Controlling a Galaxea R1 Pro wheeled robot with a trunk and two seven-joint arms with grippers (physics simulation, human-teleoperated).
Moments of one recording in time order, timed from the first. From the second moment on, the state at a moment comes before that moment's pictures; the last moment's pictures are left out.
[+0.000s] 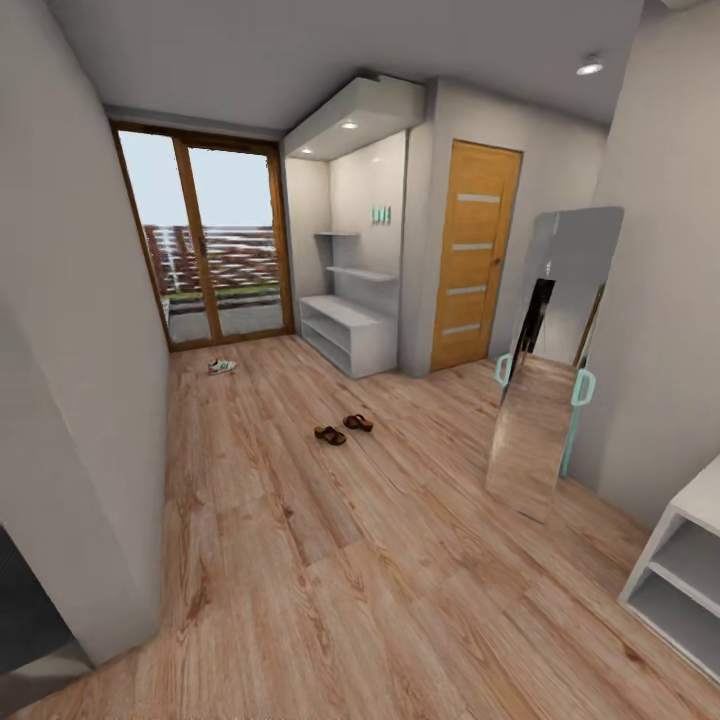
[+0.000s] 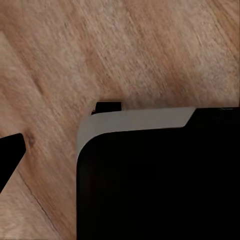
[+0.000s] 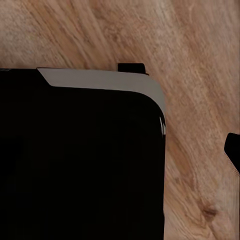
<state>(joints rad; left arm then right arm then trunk) 0.00 0.00 0.00 -0.16 0.00 -0.18 0.00 0.00 0.00 0.00 -0.18 0.00 0.00 0.00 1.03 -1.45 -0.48</state>
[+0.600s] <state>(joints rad) 0.00 -0.01 0.00 -0.58 0.00 -0.19 0.00 0.00 0.00 -0.01 -0.22 0.00 0.00 0.00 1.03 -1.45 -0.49</state>
